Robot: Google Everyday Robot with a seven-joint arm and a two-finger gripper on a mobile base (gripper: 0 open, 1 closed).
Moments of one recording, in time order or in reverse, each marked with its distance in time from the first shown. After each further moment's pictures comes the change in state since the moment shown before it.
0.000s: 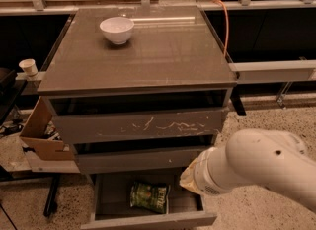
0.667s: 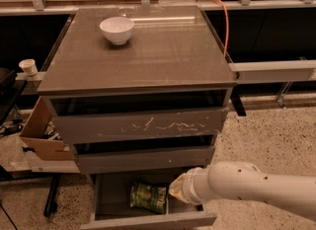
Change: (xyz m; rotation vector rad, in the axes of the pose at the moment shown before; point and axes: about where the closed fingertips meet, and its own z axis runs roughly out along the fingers) arm 0.041 -0.012 0.153 -0.014 -0.113 0.009
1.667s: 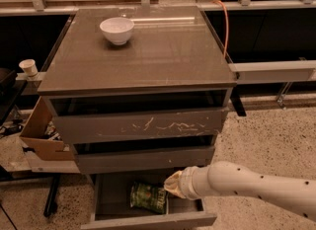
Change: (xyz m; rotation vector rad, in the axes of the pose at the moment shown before) arm 0.000 -0.018 0.047 -0.014 -0.132 -0.050
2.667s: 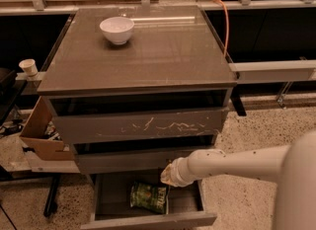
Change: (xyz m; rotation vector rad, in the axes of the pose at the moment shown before) arm 0.035 -0.049 0.085 -0.046 0.133 -0.173
